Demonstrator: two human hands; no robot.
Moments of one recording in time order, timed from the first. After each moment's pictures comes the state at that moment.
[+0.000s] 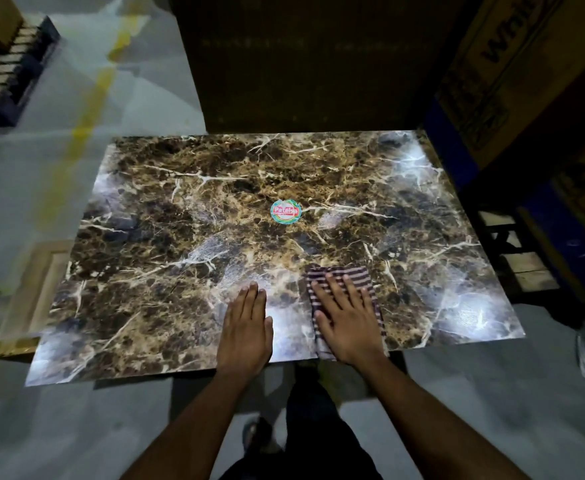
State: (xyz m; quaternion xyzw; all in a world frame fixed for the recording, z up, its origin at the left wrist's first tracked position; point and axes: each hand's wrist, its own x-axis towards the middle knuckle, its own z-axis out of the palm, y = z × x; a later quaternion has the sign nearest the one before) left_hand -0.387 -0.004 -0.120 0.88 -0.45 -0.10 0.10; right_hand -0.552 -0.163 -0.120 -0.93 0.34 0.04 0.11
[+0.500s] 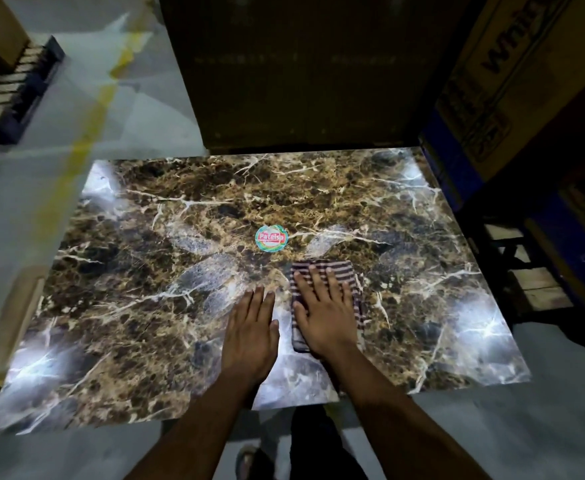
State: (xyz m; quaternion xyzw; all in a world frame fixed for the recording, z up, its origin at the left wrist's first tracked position) left_hand -0.376 -0.083 -0.121 0.88 -0.46 -0.12 0.10; right_hand -0.486 -0.221 -0.122 -0.92 0.36 0.01 0.14
